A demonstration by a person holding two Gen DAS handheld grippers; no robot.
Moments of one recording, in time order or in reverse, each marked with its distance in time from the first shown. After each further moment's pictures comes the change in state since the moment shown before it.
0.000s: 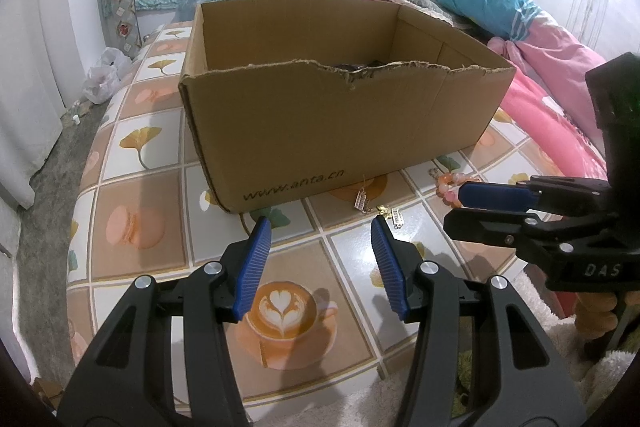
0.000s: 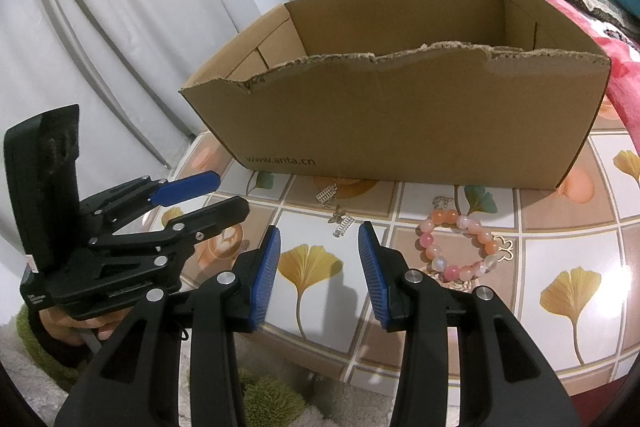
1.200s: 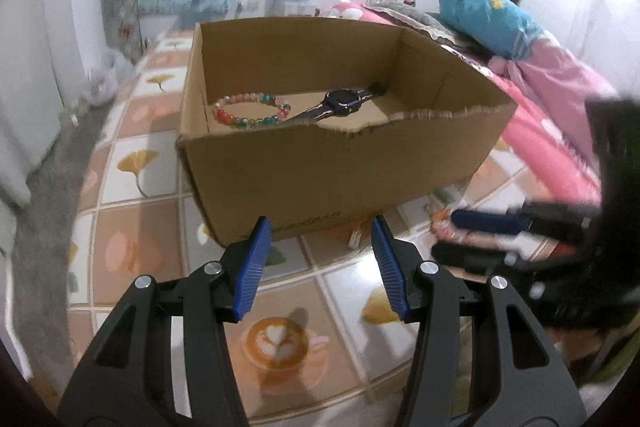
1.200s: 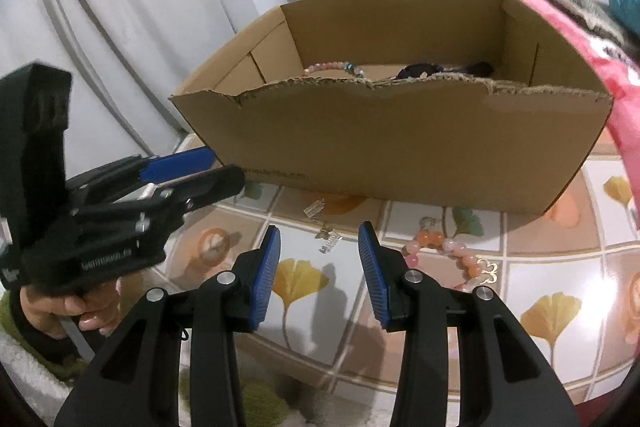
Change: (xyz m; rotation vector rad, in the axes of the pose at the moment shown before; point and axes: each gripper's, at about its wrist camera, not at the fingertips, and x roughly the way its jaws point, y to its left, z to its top) left arm -0.003 0.005 0.018 -0.010 -0.021 -0.008; right arm 0.014 0.008 0.016 -0.063 0.007 -0.083
